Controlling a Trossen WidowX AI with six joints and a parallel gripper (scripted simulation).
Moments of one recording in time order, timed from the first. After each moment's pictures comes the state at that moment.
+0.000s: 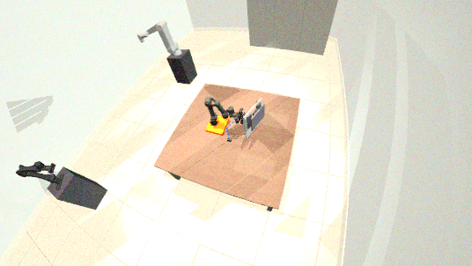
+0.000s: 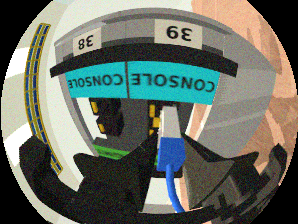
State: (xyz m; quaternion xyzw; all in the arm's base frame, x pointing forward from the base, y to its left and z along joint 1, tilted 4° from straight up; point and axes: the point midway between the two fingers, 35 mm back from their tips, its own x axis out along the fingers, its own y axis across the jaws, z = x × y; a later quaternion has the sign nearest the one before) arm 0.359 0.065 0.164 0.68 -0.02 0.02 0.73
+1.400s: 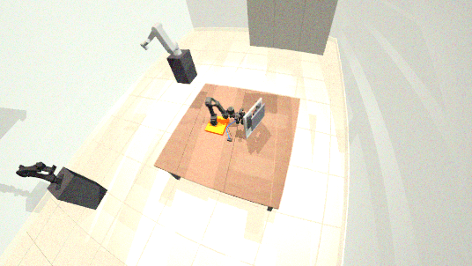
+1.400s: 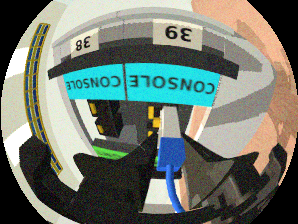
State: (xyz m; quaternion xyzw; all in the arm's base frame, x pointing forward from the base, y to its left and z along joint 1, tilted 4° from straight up) arm 0.362 0.063 0.163 0.68 -0.02 0.02 0.73
